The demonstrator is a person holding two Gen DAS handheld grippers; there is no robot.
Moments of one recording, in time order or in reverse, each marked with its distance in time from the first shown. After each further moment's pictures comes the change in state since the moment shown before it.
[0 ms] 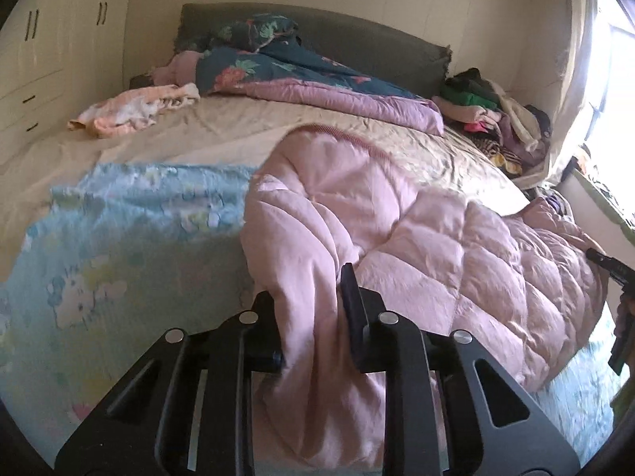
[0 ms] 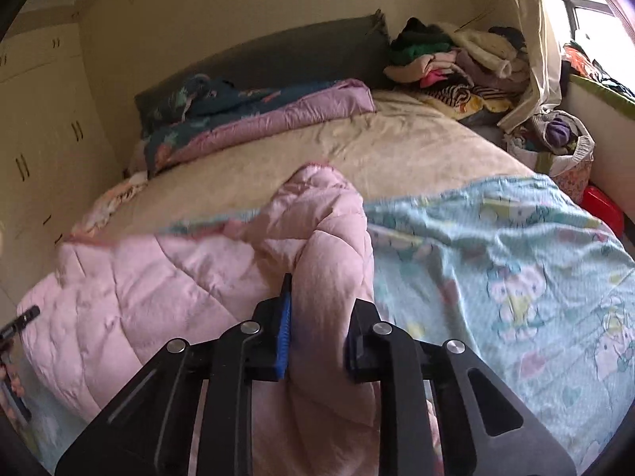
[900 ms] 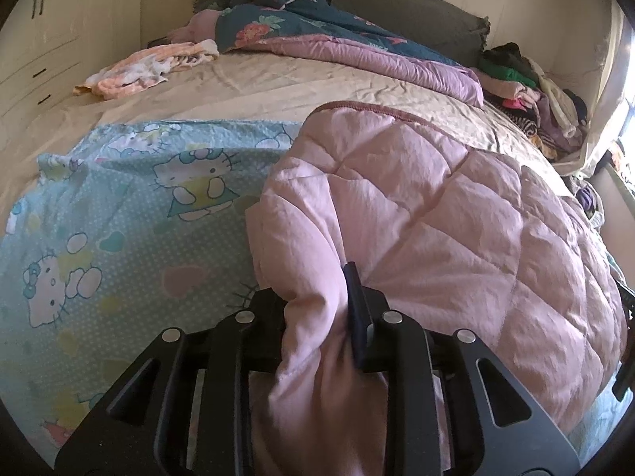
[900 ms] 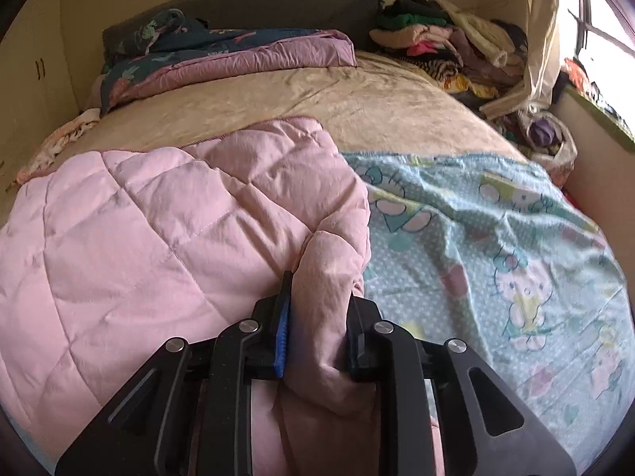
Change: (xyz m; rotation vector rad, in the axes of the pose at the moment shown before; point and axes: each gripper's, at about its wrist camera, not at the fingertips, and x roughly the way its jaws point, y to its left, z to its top) left arm 0.077 0.014 -0.004 -0.042 0.147 0.086; right arm 0.088 0.000 -0.028 -0.096 0.182 -0.180
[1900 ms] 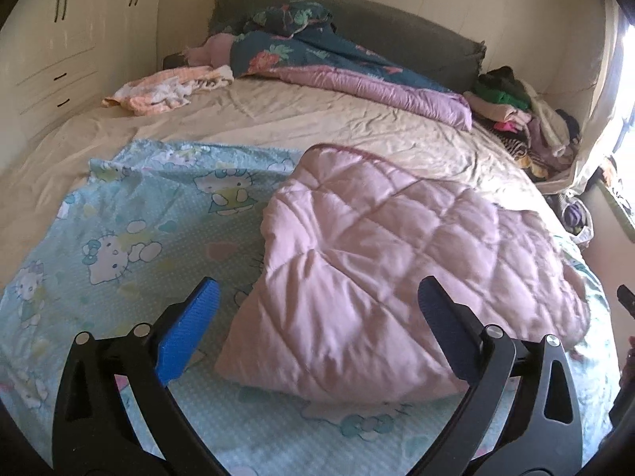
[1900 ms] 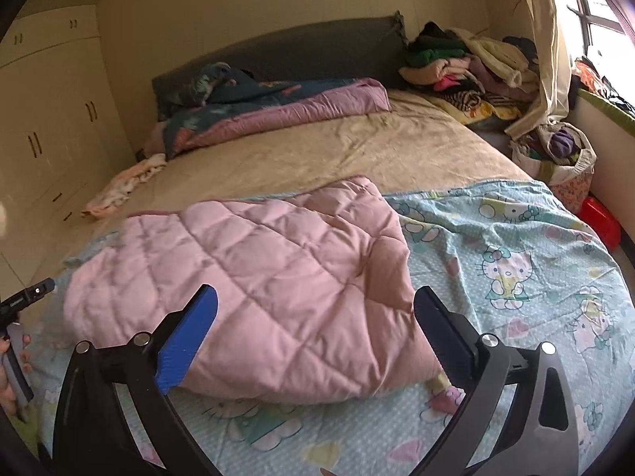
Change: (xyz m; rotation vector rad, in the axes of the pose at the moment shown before) left arm -0.123 -0.018 -0.019 -0.037 -0.079 0.009; right arm -0.166 0.012 -0.026 0.023 -0.160 0.200
